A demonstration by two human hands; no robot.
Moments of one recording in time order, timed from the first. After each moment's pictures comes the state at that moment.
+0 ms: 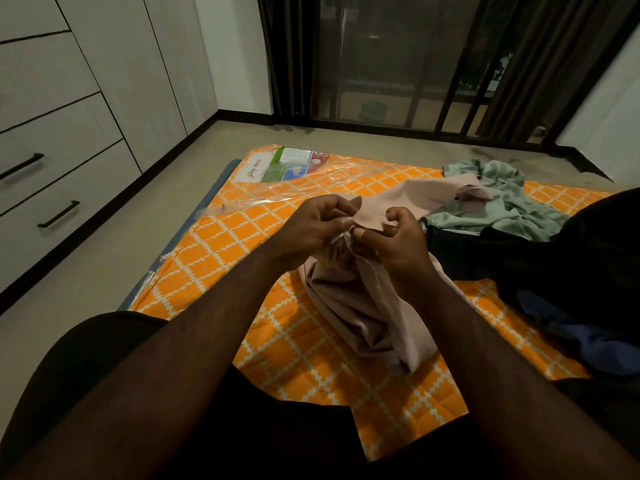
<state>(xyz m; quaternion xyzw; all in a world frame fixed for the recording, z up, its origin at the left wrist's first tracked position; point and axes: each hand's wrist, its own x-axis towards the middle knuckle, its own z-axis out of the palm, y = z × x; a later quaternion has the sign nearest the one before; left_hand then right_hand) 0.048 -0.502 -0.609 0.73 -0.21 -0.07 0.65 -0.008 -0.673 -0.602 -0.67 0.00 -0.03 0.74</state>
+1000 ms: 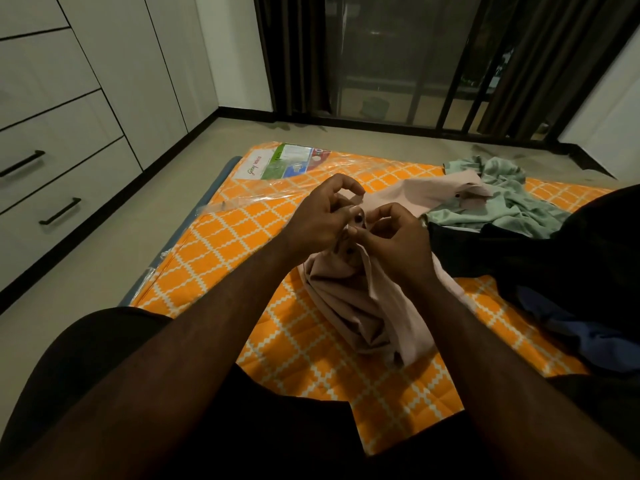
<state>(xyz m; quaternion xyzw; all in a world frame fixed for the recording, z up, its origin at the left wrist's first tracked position) 0.037 -0.517 -0.587 0.79 -0.20 -0.01 0.58 0.005 -0.685 -0.623 -0.84 -0.05 -0.16 0.52</state>
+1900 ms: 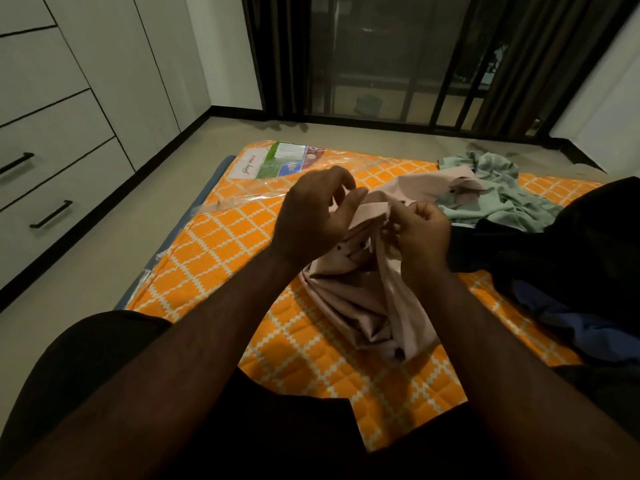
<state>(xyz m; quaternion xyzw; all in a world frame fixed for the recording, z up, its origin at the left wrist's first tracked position) 0.032 -0.520 -0.588 0.80 -0.30 0.36 0.37 0.010 -0.693 -0.613 -0.62 0.15 -0.19 0.75</state>
